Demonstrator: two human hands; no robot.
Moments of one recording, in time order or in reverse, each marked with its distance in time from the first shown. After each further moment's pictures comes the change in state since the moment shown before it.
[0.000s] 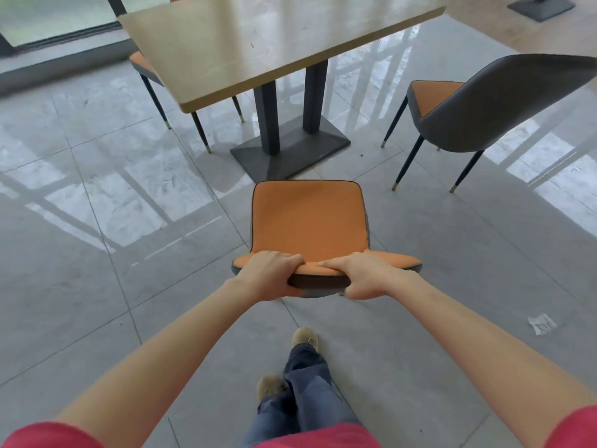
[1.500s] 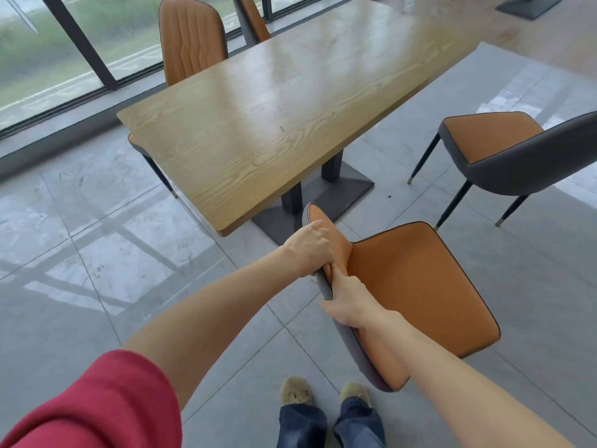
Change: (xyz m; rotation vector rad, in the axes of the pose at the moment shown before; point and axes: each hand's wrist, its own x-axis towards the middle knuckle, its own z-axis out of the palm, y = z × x) left_hand 0.234 -0.273 -0.181 0.764 -0.154 0.337; right_hand 0.304 -0.069 -0.181 0.637 0.214 0.314
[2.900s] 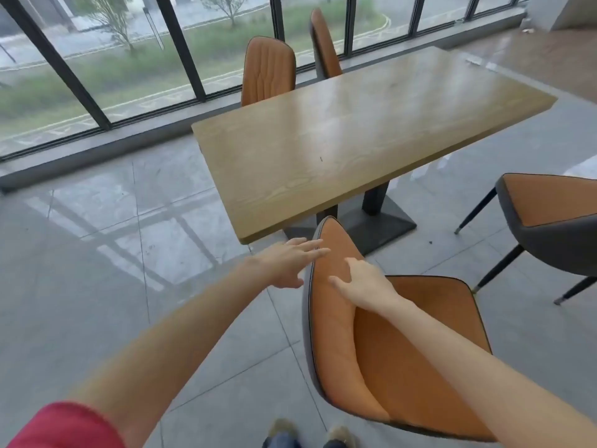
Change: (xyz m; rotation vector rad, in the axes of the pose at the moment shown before) left_hand -0.041 -0.007 -0.031 -0.632 -0.009 -0.377; right_hand 0.015 0.011 -0.084 -0.226 0.078 -0.183
